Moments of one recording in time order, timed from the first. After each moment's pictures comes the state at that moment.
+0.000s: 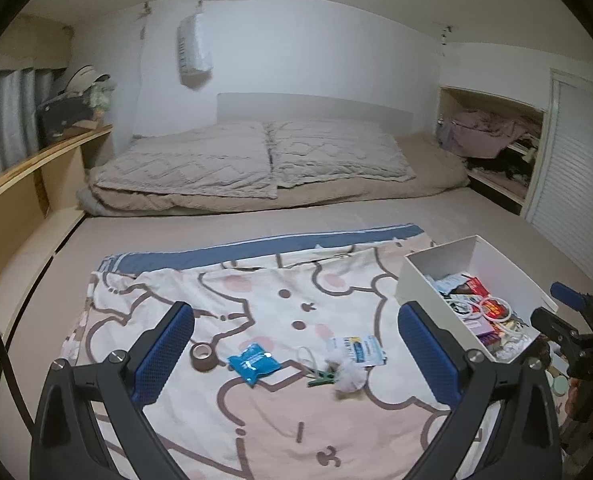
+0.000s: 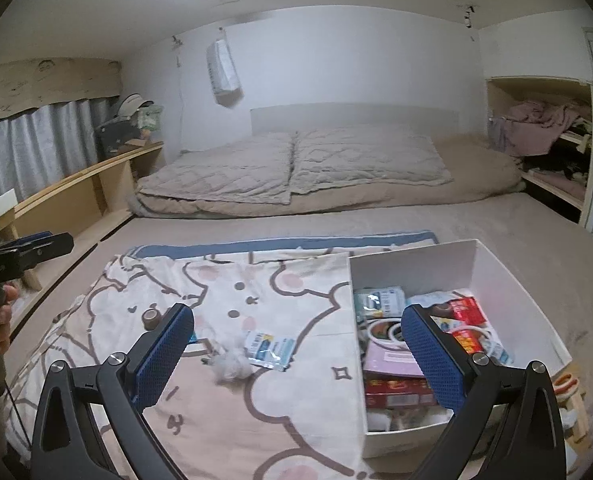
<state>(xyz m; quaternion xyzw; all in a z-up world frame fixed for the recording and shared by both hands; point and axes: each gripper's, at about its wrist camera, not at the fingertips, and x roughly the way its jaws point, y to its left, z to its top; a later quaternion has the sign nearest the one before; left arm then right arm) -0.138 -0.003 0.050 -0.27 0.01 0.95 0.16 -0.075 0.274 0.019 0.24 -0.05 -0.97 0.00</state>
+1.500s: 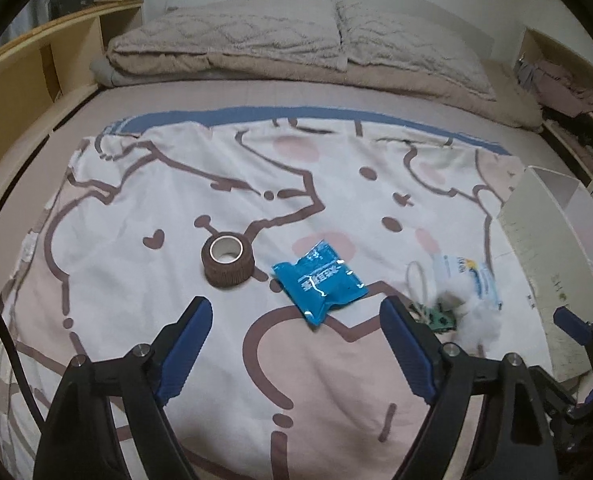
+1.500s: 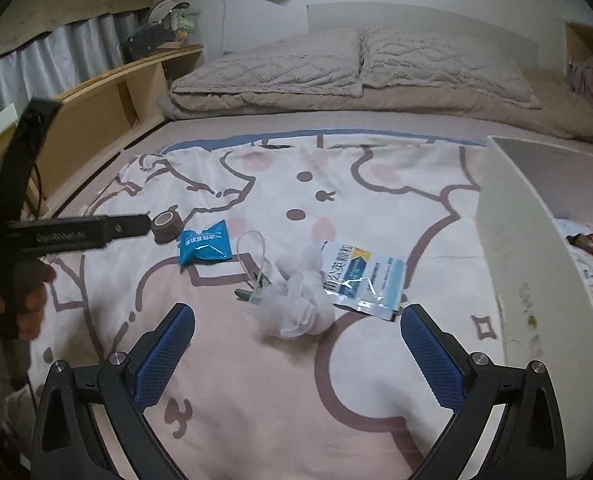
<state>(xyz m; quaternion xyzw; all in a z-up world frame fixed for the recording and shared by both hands) -0.245 -0.025 -0.125 -0.45 -0.01 0.89 0.07 -0.182 0.197 -0.127 0.37 -0.04 -0.92 0.10</state>
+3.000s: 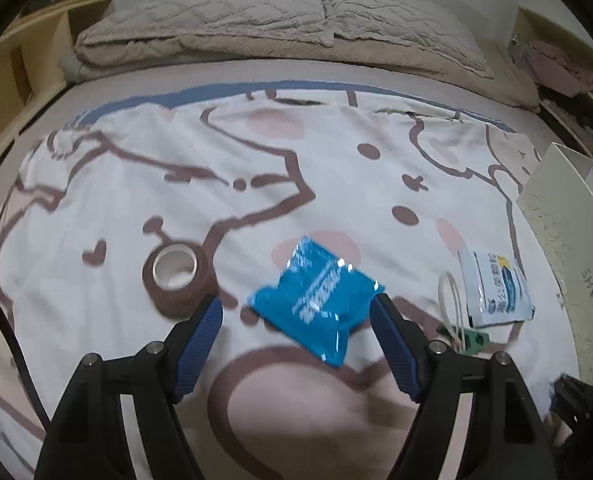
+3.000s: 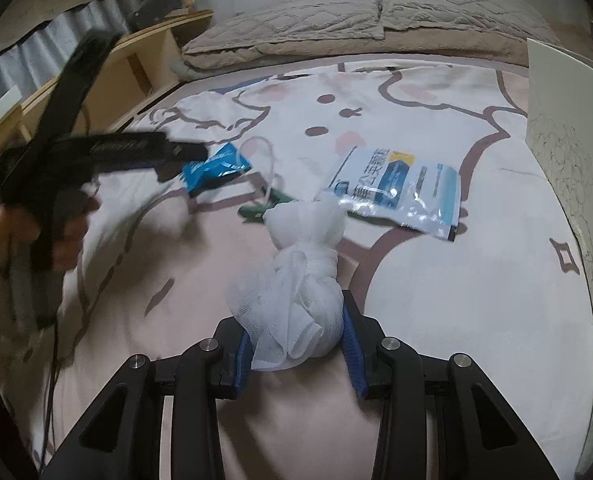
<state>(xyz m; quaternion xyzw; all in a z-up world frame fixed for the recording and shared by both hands) -0.294 -0.006 -0.173 -0.46 0.02 0.88 0.10 -0.182 0.189 -0.198 0.43 -0.07 -0.88 0.16</state>
